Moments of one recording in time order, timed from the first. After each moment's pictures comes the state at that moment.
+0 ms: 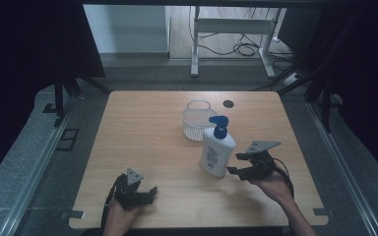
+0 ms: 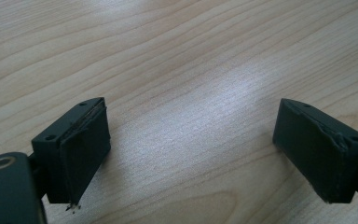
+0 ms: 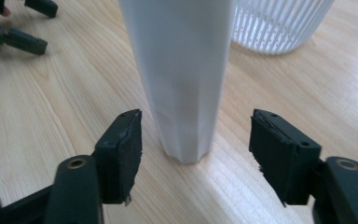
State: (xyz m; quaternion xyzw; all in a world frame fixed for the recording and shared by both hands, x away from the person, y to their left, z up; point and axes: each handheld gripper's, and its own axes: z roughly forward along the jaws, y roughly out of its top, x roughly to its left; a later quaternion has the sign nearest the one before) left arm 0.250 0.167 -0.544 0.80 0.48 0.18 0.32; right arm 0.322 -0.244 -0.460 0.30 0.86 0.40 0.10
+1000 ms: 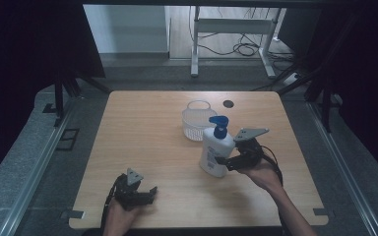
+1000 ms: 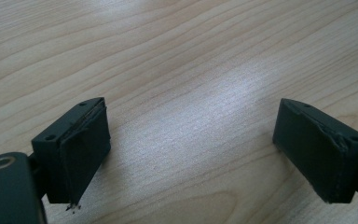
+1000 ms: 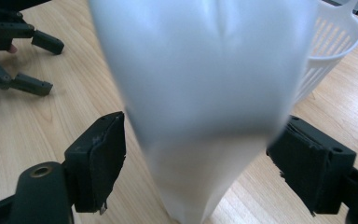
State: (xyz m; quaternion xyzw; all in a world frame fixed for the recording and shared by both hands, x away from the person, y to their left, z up) left arm 0.250 0.167 -0.544 0.80 0.48 0.18 0.32; right arm 0.343 -0.207 -0.435 0.28 0.86 0.42 0.11
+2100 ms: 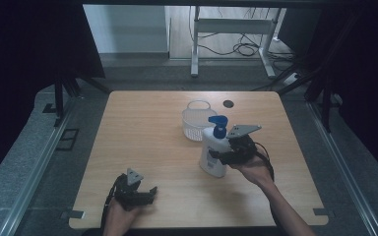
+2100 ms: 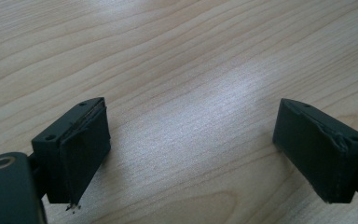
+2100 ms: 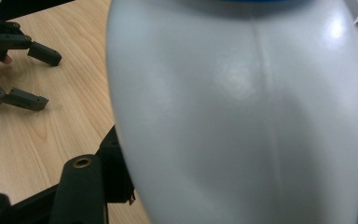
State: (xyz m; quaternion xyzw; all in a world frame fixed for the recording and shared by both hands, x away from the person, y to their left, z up) left arm 0.250 0.167 -0.544 0.80 0.48 0.18 0.32; right arm 0.349 -0.188 -0.427 0.27 0.86 0.42 0.13
